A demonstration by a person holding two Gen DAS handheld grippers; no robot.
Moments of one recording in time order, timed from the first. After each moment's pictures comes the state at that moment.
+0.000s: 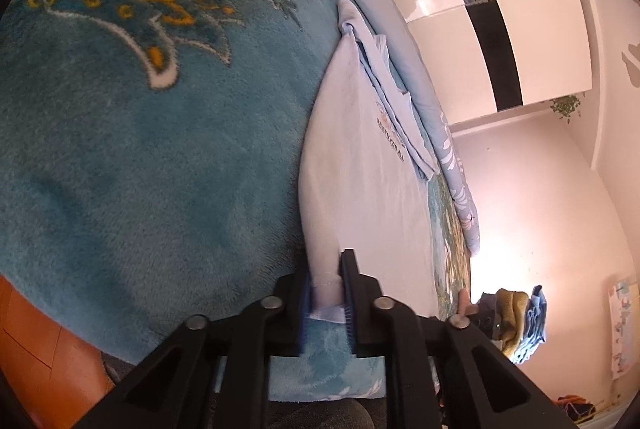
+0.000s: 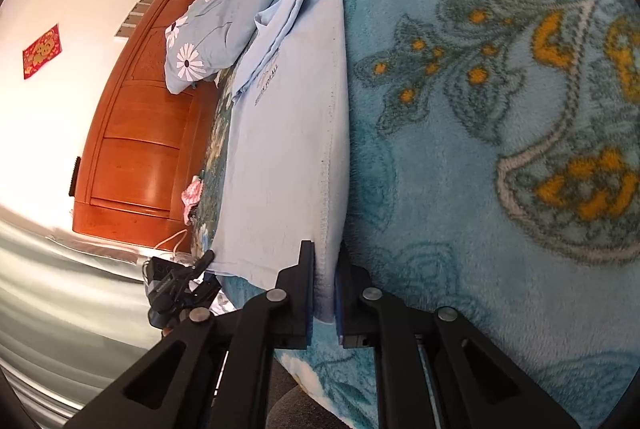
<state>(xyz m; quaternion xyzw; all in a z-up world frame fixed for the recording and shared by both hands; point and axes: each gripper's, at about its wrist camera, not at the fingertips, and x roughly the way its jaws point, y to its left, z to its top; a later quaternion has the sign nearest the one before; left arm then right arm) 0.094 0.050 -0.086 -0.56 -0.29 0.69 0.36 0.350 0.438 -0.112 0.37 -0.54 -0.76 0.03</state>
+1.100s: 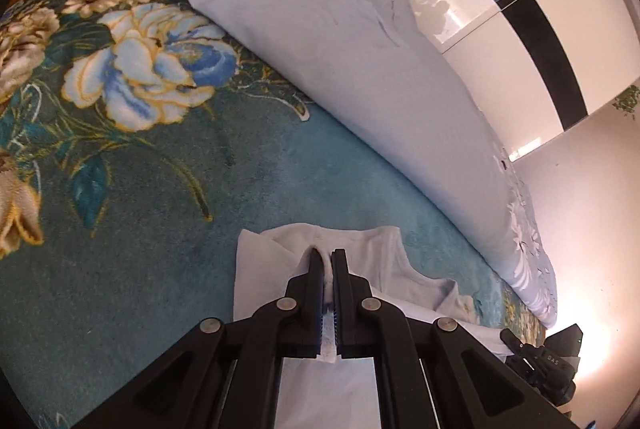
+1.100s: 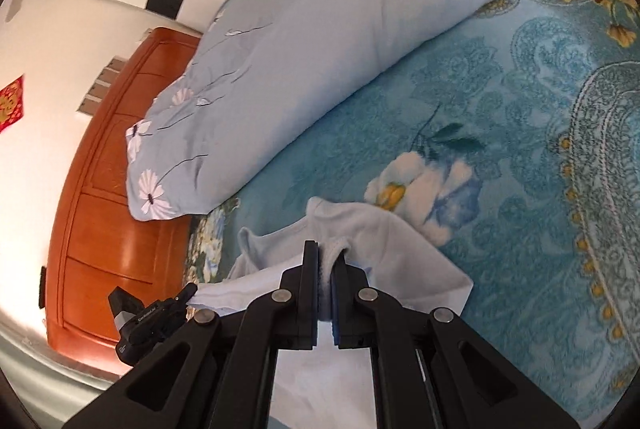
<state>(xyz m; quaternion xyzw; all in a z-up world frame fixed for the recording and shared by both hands) -0.221 0.313 -0.040 -0.54 -0.17 0.78 0.28 0.045 0.663 -0.057 0.33 -0.51 -0.79 -0.08</state>
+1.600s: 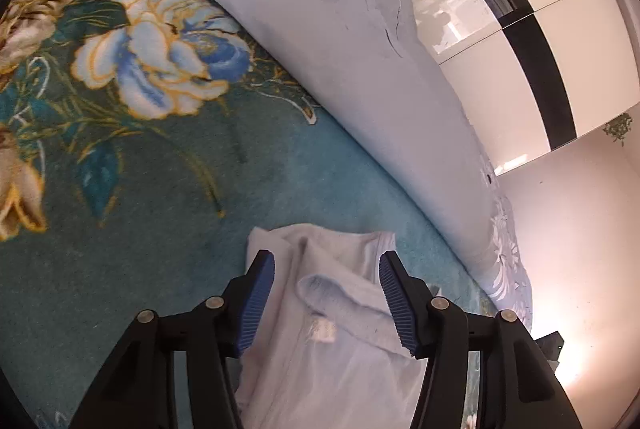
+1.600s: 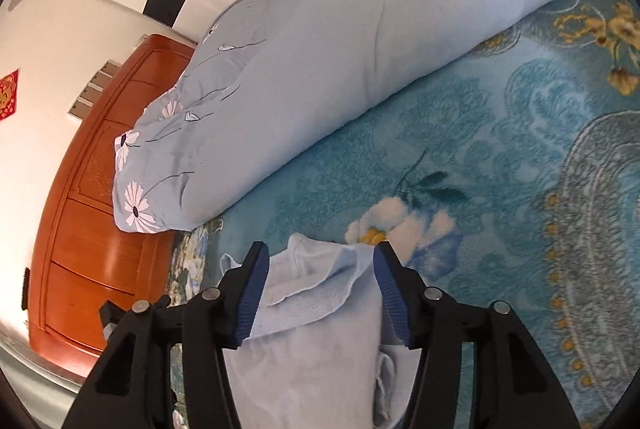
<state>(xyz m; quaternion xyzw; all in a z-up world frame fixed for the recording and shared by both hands) -0.211 0.268 -0.033 -0.55 -0.22 0.75 0.30 0.053 0.680 -0.045 0.32 -0.47 -0.82 -0.11</state>
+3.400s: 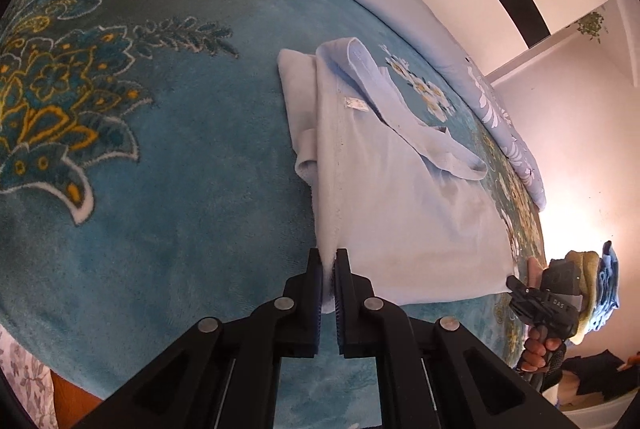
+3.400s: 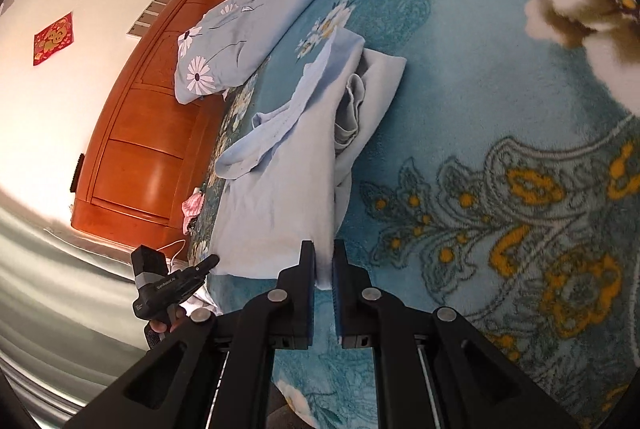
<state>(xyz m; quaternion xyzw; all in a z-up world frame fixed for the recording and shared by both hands) 0.084 0.127 -0.062 -0.57 -0.12 0.73 0.35 0.334 0.497 -0.076 0.36 -0.50 -0.79 0.03</state>
